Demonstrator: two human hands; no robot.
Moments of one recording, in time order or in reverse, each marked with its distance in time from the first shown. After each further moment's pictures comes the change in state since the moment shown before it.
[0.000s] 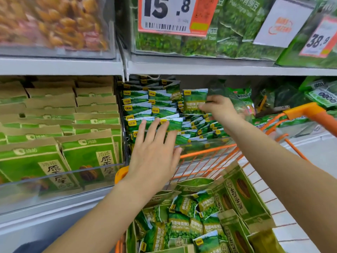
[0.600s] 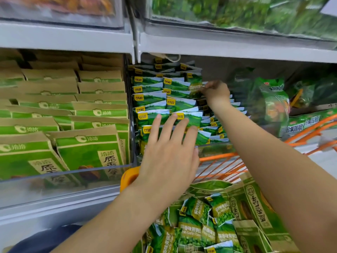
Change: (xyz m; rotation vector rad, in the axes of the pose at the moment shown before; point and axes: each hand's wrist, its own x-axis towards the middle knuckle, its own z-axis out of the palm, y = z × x) left_hand 0.002 0.003 0.006 0.020 0.045 -0.014; right_hand 0.073 0.012 0.073 -0.126 0.120 0.004
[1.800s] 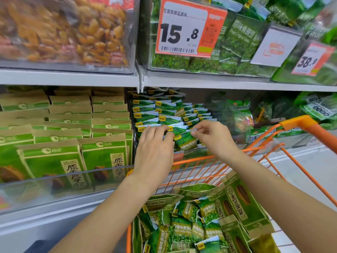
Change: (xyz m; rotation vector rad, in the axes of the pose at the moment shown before) left_hand 0.007 -0.014 0.001 -0.103 0.225 -0.055; right_hand -0.135 -0.016 -0.076 -0.318 -0.194 -0.252
